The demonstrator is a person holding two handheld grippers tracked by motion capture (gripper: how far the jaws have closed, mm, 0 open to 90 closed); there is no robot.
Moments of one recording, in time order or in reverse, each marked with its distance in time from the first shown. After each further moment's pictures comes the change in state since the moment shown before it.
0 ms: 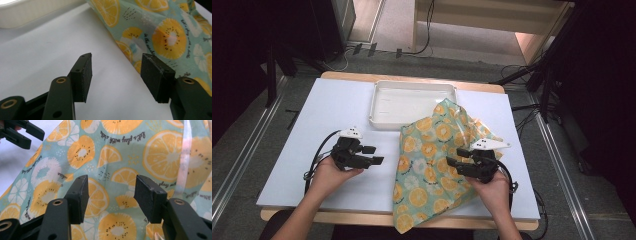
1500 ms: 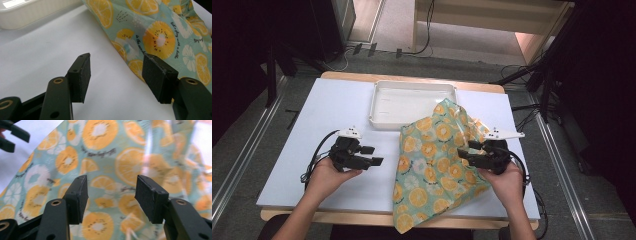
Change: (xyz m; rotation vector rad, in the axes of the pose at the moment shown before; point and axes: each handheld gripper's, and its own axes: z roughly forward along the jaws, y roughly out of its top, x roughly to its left) left arm -0.012 0.005 -0.010 0.012 0.027 0.005; right arm -0.022 0.022 -0.026 0.018 -0.044 -0.011
